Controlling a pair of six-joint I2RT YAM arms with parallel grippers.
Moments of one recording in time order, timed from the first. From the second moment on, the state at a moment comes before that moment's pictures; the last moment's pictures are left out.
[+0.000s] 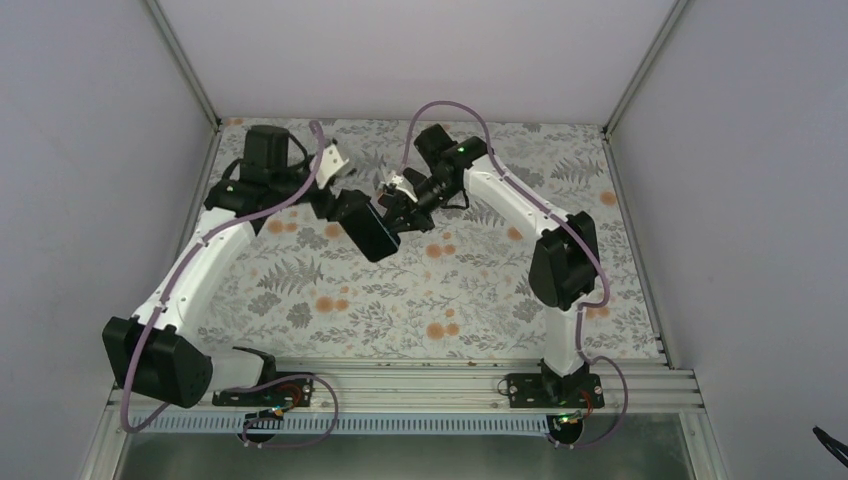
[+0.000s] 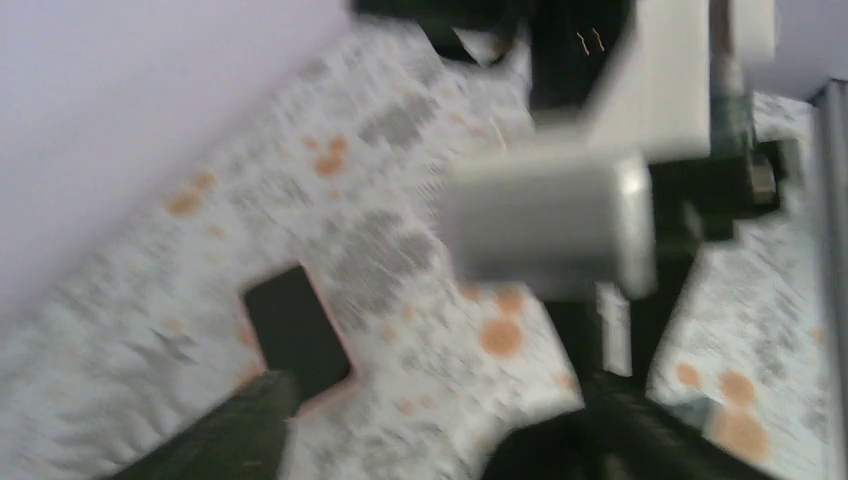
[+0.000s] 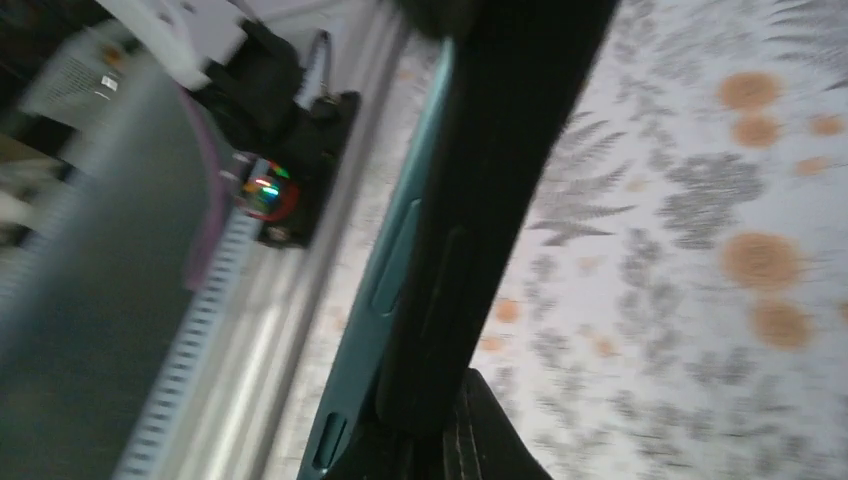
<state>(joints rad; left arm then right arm) -0.25 1.28 1.20 -0.60 0.72 0.49 0.63 2.00 1.86 -1.12 -0.97 -0.88</state>
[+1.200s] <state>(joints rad) -0.50 1.34 1.03 0.28 0.09 0.65 0.45 1.90 1.79 -0.38 -0.46 0.22</state>
